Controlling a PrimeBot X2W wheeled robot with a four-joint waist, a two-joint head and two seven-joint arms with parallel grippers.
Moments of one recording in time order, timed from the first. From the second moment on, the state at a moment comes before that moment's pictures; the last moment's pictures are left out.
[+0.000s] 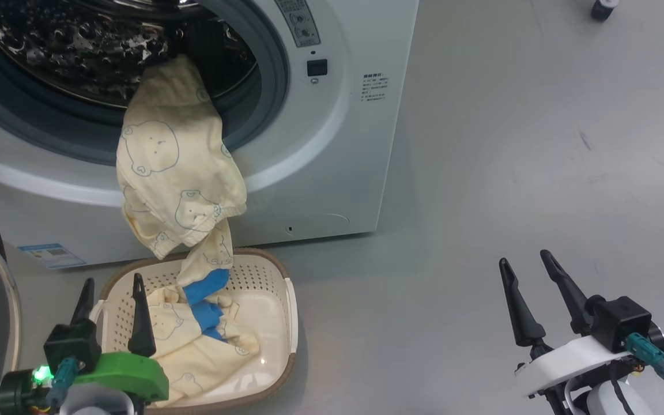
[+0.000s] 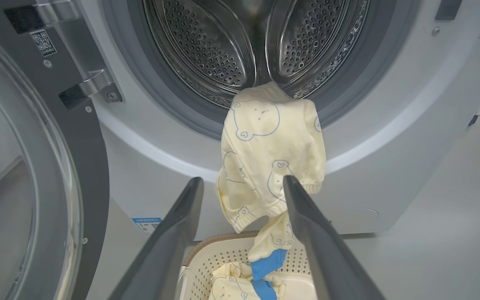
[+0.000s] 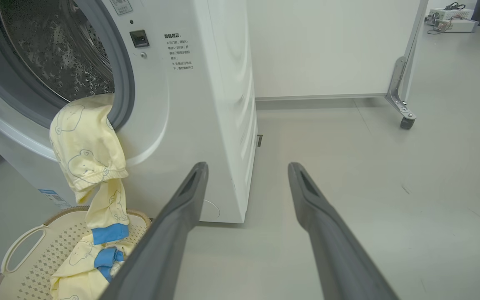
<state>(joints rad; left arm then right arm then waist) -0.12 0.03 -0.01 0.35 -0.21 0.06 -0.26 -0.02 -0.12 0.17 0.19 0.30 0.12 -0.25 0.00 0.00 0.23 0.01</state>
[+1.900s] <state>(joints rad) -0.33 0.03 -0.16 0.50 -0.30 0.05 -0.03 -0.10 -0.12 0.21 0.05 0.30 0.12 -0.25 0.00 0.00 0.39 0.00</state>
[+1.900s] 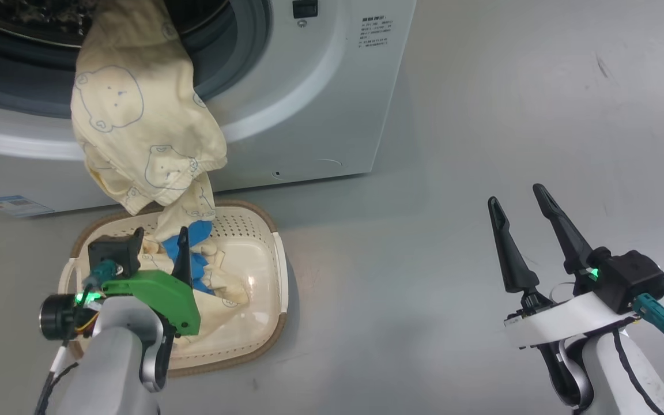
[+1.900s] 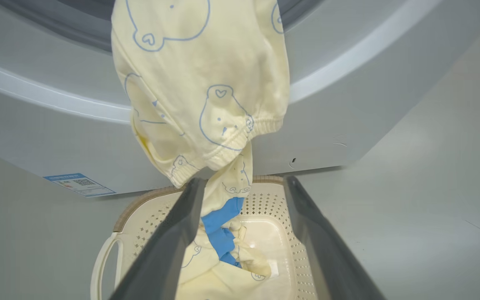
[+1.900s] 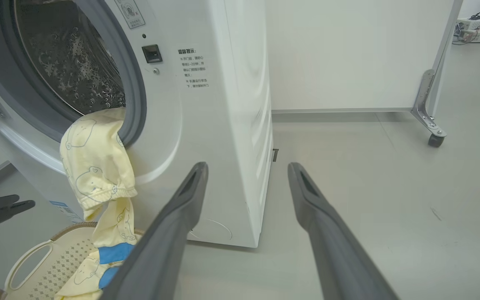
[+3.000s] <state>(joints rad) -0.74 0.11 -0.01 0.77 -0.35 0.10 0.06 -0.26 -0.10 0.24 0.03 0.35 0.12 -0.25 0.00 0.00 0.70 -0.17</state>
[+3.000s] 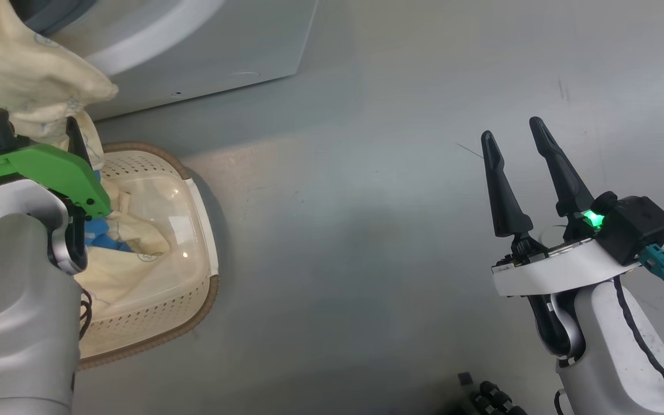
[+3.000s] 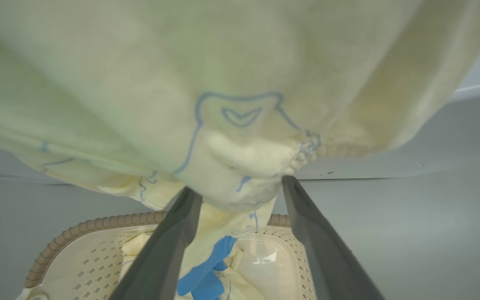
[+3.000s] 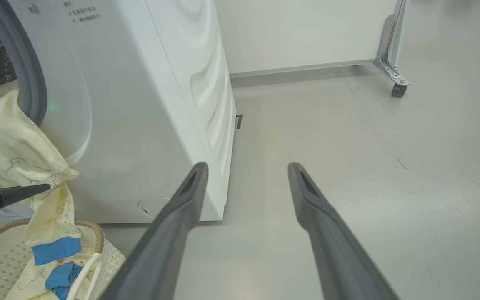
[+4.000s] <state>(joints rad) -0.78 0.07 0.00 0.88 -0.36 0.06 -0.11 -0.30 -0.11 0.21 0.05 0.36 0.12 -0.25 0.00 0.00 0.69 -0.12</state>
